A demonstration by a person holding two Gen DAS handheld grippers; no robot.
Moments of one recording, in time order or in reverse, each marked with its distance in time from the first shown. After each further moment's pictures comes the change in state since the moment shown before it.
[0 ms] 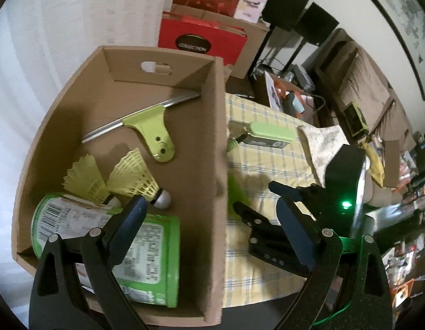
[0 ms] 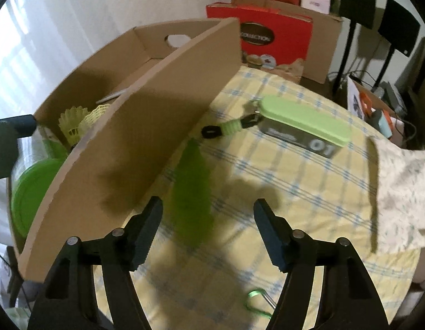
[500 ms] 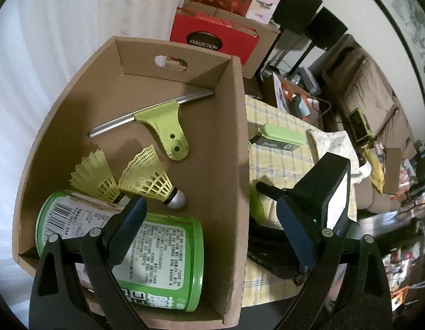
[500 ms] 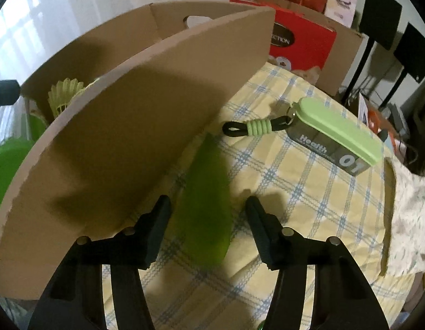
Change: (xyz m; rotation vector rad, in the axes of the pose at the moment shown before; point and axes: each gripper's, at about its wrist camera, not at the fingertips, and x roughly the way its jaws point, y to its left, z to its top) left arm 0.006 0.021 0.001 -0.040 0.012 -0.004; right arm 0.036 0.023 0.000 -0.127 0.012 -0.056
